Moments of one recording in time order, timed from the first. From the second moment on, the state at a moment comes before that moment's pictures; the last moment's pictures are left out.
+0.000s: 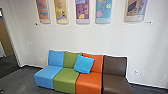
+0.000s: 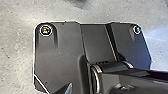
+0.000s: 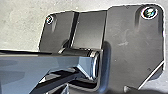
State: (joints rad) left arm 1.51 3.05 -2.72 0.03 0.00 0.08; right arm -1.64 3.00 -2.60 -0.21 0.09 0.15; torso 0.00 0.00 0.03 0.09
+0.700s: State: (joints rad) left arm 1.50 3.05 -2.72 0.03 0.00 0.08; right arm -1.63 3.00 -2.60 -0.21 0.09 0.15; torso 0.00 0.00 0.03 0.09
